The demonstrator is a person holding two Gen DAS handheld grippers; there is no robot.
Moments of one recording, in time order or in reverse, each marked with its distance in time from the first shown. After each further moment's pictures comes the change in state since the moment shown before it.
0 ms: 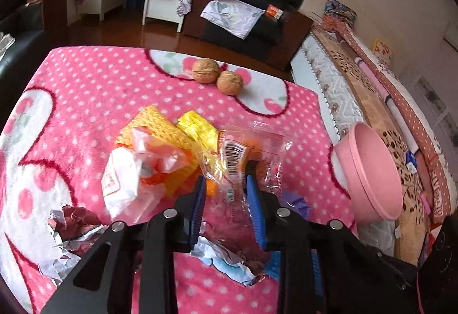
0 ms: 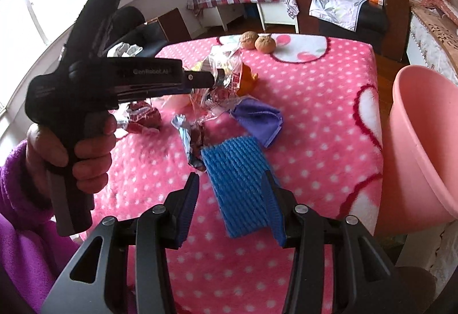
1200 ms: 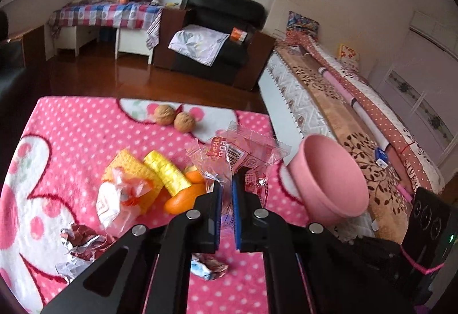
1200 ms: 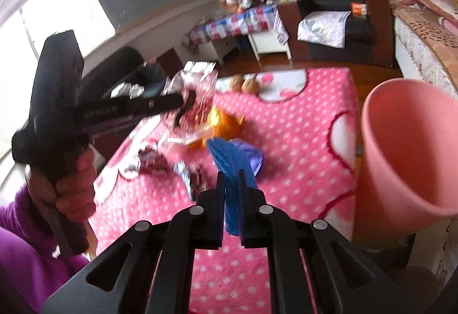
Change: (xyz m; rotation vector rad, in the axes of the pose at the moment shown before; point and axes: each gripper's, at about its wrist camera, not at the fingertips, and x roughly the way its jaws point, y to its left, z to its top) left arm -0.066 -0.044 0.007 0.119 -0.135 -0.112; right arm -0.052 -0.025 0.011 0.116 -0.203 0.036
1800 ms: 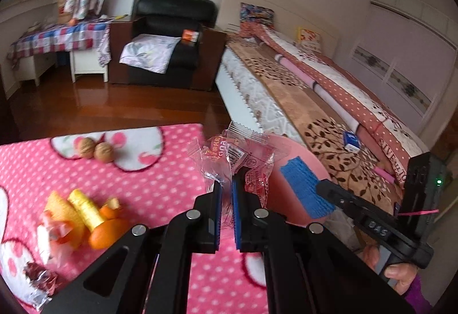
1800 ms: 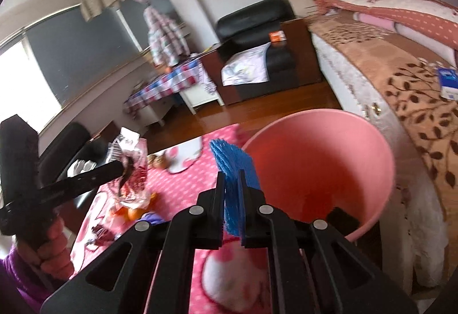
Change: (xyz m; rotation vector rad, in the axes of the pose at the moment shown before) left arm 0.039 -0.106 0.022 0.178 0.015 -0.138; right arm -0.068 -0.108 0.020 0.259 -0.257 -0.250
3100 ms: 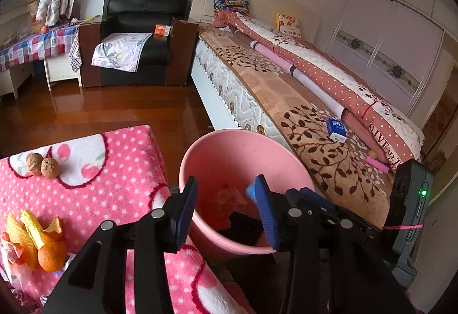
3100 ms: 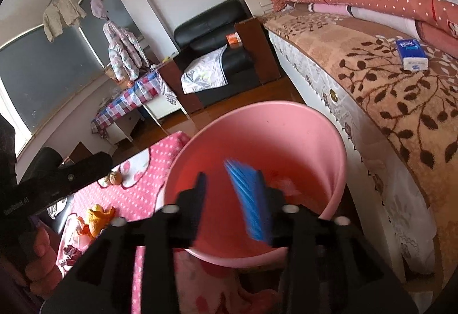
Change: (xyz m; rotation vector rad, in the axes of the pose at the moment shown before) left arm 0.060 -0.054 0.008 0.075 0.038 -0.061; right arm 0.009 -0.056 -0.008 0.112 -0.040 -0.139
